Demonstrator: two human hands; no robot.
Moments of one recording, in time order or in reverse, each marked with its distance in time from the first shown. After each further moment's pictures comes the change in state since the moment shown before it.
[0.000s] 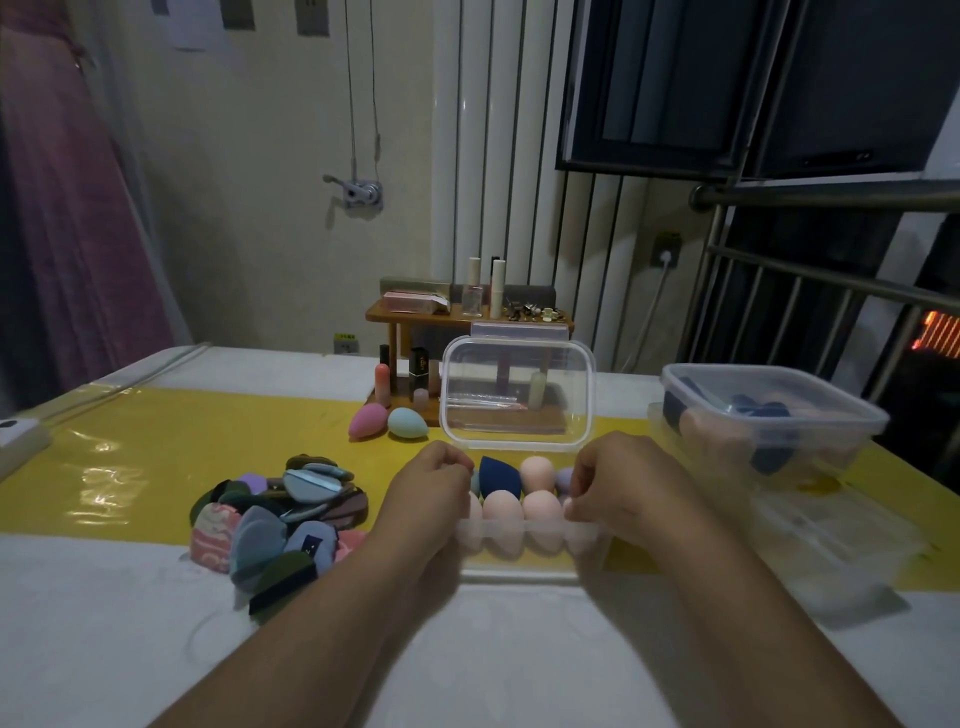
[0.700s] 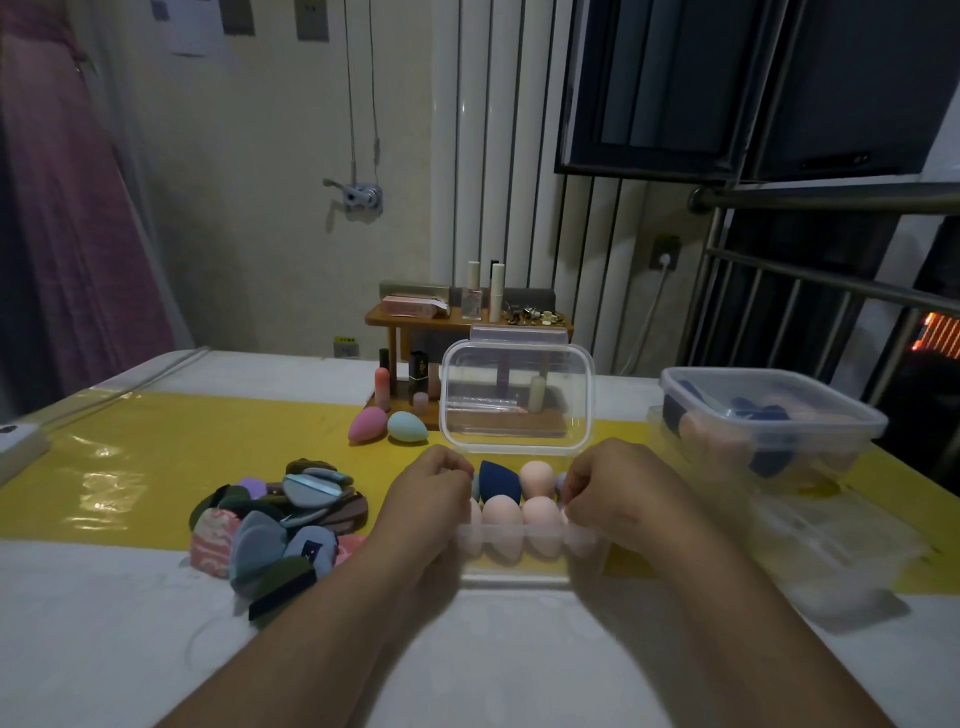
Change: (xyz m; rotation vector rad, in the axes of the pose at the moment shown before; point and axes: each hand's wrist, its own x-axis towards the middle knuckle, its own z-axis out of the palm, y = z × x) left_hand -0.001 0.002 -0.001 0.028 0.003 0.002; right_hand 0.000 0.000 0.004 0.041 0.014 -0.019
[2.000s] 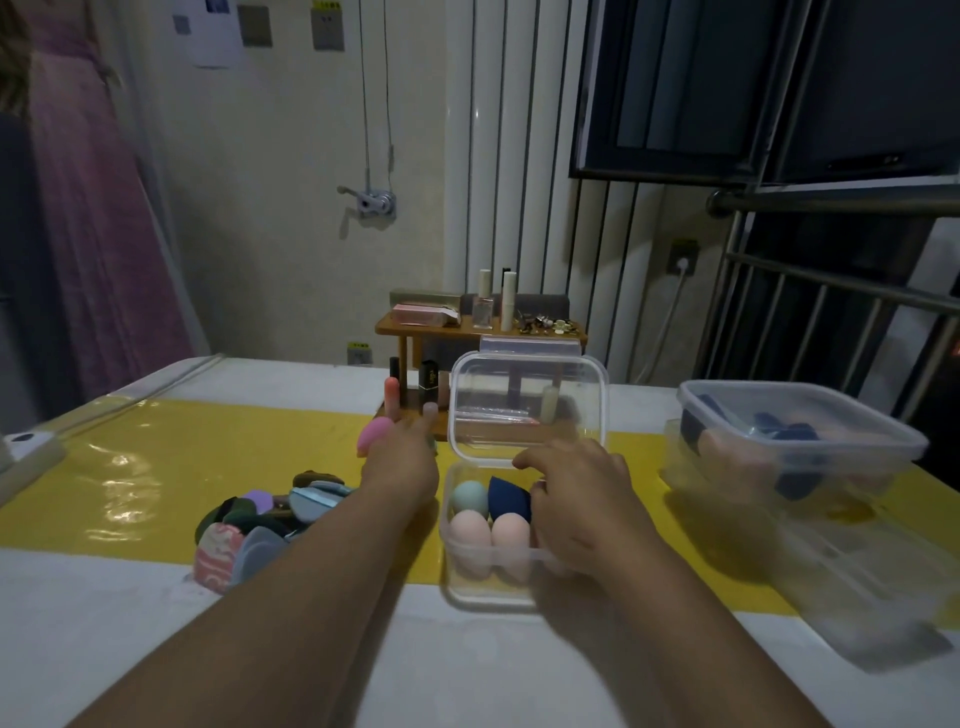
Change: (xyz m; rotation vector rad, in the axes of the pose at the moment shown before) left_hand 0.103 0.004 -0.022 1.004 0.162 0.208; right_hand 0.023 -0.021 0.033 -0.020 0.240 -0.334
